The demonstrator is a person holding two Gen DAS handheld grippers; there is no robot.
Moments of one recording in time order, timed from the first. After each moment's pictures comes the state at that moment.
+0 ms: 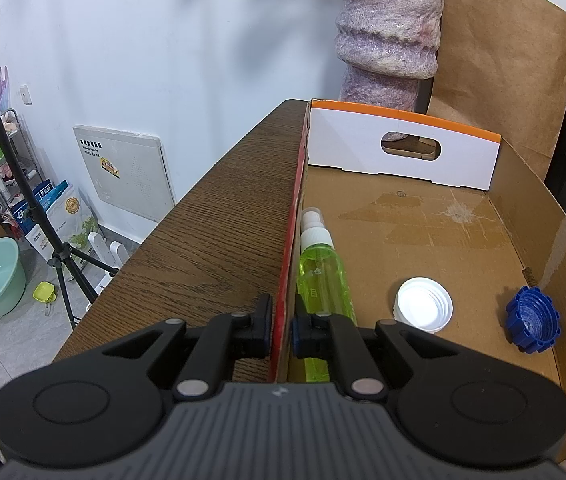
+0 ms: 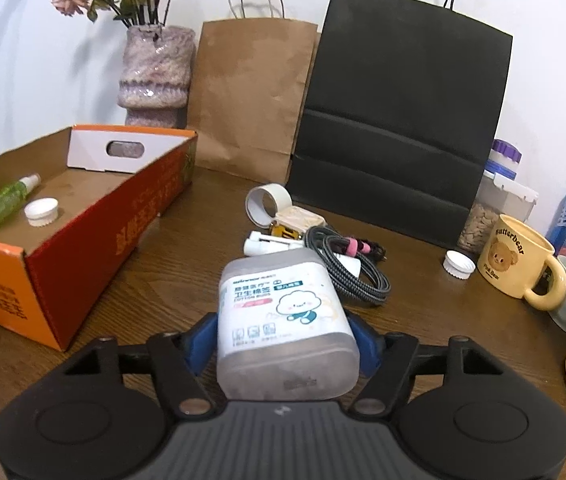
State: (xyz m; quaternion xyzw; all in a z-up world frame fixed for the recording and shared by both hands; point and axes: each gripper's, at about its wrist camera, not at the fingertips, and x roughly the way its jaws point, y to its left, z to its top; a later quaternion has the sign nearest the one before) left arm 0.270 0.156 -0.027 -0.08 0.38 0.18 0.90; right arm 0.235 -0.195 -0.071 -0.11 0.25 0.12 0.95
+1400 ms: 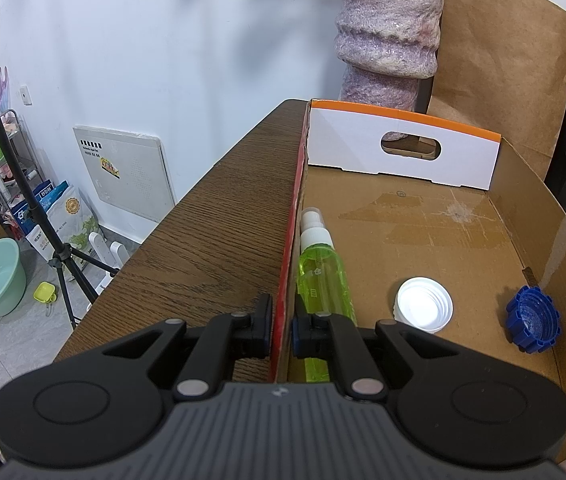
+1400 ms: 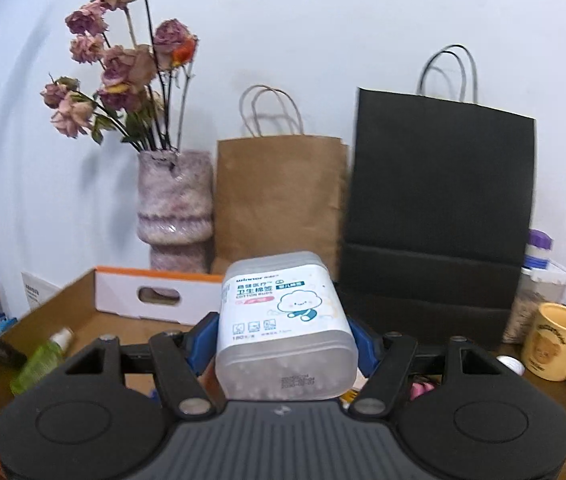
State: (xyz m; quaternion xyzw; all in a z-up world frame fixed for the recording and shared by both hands) left arm 0.270 0.156 -0.027 -0.08 0.38 0.18 0.90; right arm 0.264 -0.129 0.003 -0.03 0.14 0.14 0.98
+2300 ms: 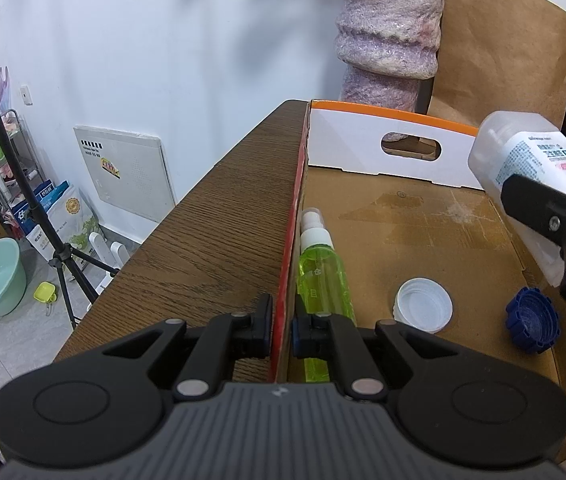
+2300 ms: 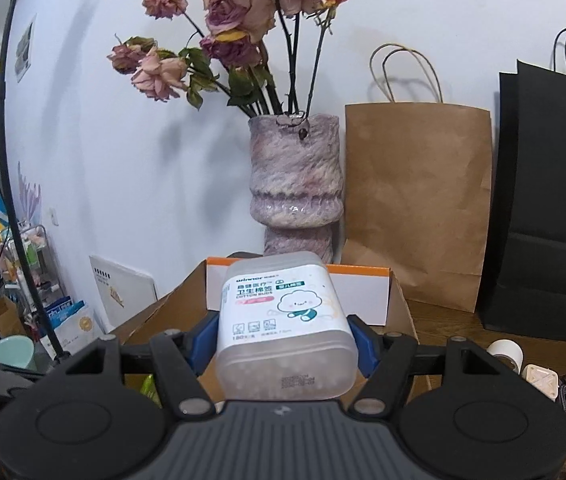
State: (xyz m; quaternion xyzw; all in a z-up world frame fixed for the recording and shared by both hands) left arm 0.270 0.155 -0.027 -0.08 0.38 0.18 0.90; right arm 0.290 -0.004 0.001 -0.02 0.19 0.24 0.95
